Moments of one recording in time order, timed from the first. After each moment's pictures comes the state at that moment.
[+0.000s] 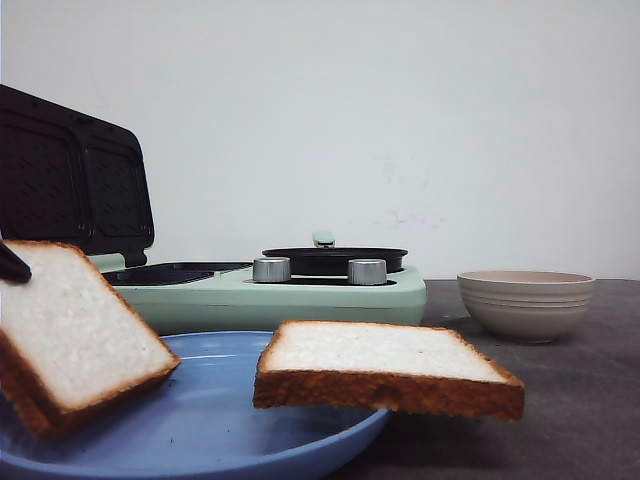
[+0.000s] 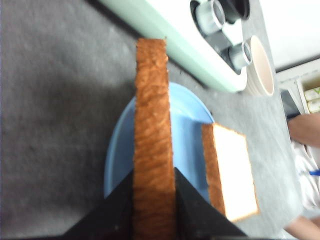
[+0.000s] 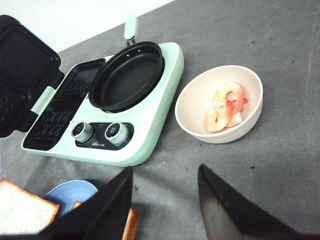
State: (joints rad) left arm -0.29 0.51 0.20 -0.20 0.44 -0.76; right arm 0.04 0.47 0.51 -0.46 -0.42 0.43
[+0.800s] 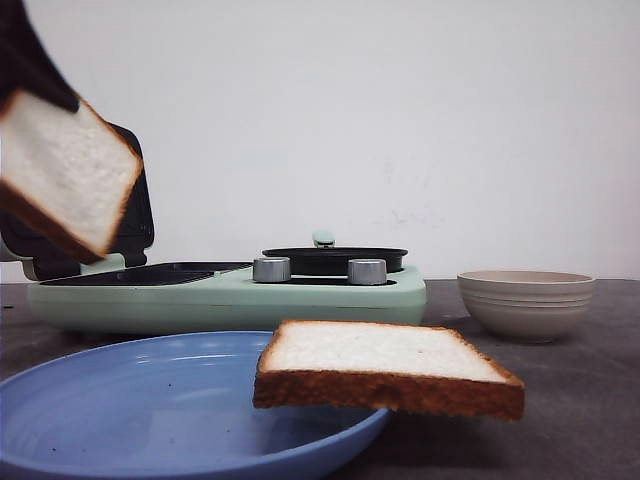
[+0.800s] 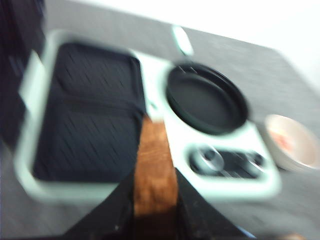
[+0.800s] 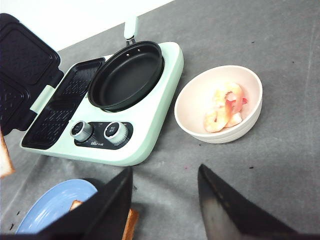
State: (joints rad) left arm -0.29 0.87 0.70 -0.20 0.12 -0.26; right arm 0.04 0.47 0.51 -0.46 -0.42 0.42
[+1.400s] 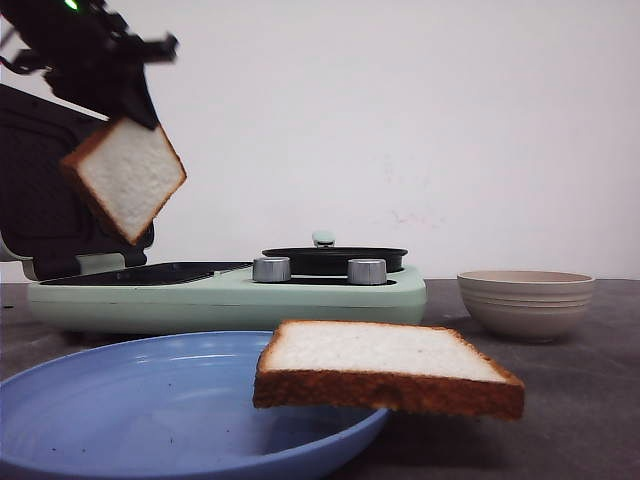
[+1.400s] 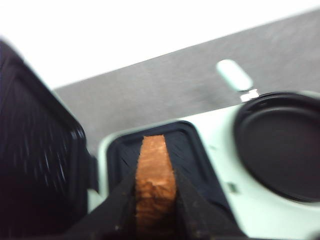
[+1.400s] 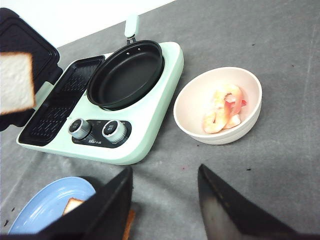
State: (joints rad) left arm -0.29 1.45 1.12 -0.08 -0.02 0.21; right arm 0.04 0.47 0.51 -0.46 -0.42 0.38
